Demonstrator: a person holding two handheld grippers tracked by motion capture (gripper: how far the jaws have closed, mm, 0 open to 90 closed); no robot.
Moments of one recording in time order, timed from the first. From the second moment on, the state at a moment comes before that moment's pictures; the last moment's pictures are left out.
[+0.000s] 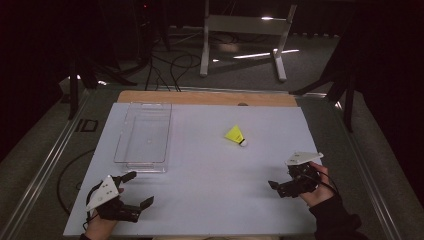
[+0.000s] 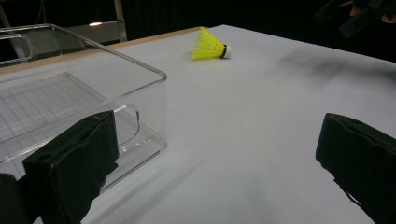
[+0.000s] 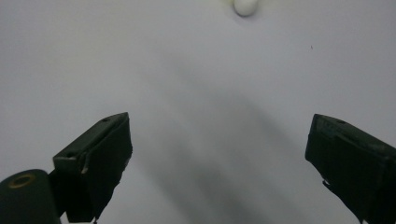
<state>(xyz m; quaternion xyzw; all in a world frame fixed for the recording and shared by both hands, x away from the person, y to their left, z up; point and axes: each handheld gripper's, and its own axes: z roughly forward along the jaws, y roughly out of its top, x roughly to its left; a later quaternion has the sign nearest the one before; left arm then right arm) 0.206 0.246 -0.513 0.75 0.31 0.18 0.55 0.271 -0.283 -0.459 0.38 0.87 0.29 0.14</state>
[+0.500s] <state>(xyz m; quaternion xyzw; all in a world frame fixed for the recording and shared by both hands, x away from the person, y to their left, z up) 0.206 0.245 -0.513 0.75 0.31 0.18 0.55 0.279 -0.279 -0.468 0.39 0.88 0.24 0.09</state>
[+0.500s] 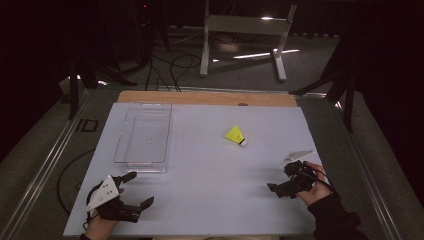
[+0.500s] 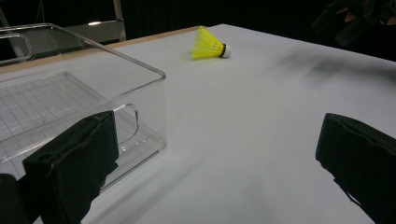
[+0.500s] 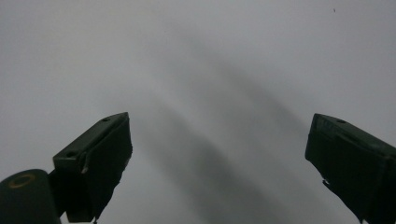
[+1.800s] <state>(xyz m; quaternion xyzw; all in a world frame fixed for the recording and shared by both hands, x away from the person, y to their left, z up) 0.206 0.245 -0.513 0.76 0.30 0.17 0.55 0.312 -0.254 -0.475 0.41 0.90 0.16 0.04</state>
